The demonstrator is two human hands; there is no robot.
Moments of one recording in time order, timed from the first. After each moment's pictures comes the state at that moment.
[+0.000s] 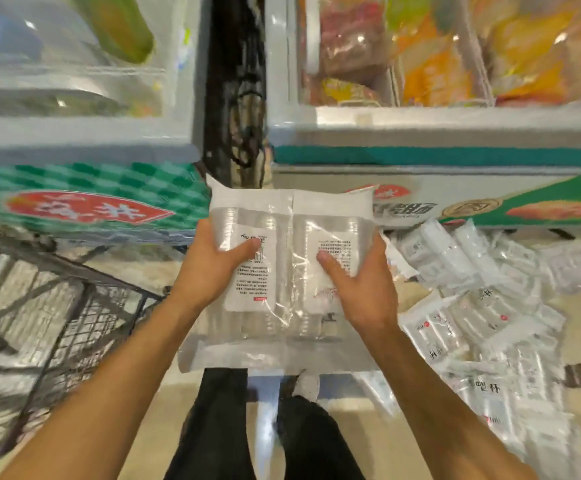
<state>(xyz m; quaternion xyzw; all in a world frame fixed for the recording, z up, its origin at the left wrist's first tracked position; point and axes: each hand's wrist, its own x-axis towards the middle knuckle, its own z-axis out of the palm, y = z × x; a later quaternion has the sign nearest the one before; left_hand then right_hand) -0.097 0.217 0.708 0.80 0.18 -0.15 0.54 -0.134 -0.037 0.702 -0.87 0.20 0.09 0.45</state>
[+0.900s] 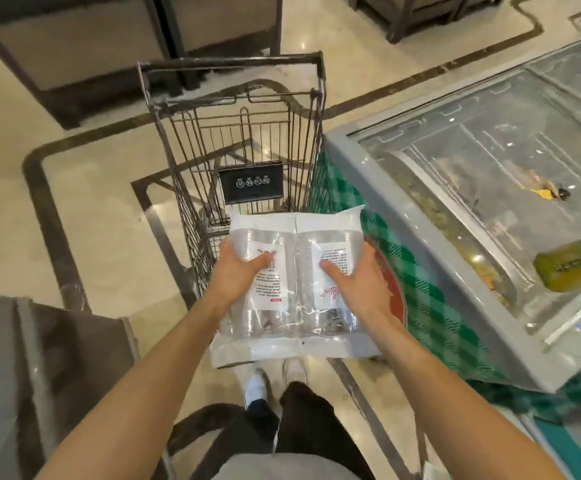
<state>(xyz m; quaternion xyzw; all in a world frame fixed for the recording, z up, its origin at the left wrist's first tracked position) -0.309 0.704 0.754 0.57 0.56 0.13 0.59 -0.099 0.565 0.771 -0.87 -0.31 0.26 0.28</state>
